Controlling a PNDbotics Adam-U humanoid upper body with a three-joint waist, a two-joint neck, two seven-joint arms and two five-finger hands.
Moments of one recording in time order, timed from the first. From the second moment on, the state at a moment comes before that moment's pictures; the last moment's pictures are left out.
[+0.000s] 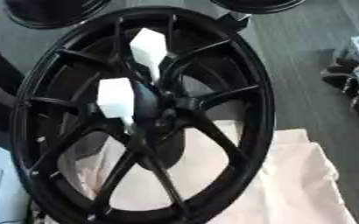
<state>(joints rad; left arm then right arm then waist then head) -0.72 1.08 0.10 -1.43 -0.17 0.00 -0.57 -0.29 -0.51 -0.10 -1.54 -0.26 -0.09 -0.02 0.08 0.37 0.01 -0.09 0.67</state>
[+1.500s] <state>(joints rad) -0.54 0.79 0.26 -1.49 0.22 0.14 -0.02 -0.29 -0.51 -0.12 -1.54 -0.27 -0.09 -0.04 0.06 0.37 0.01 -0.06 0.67</state>
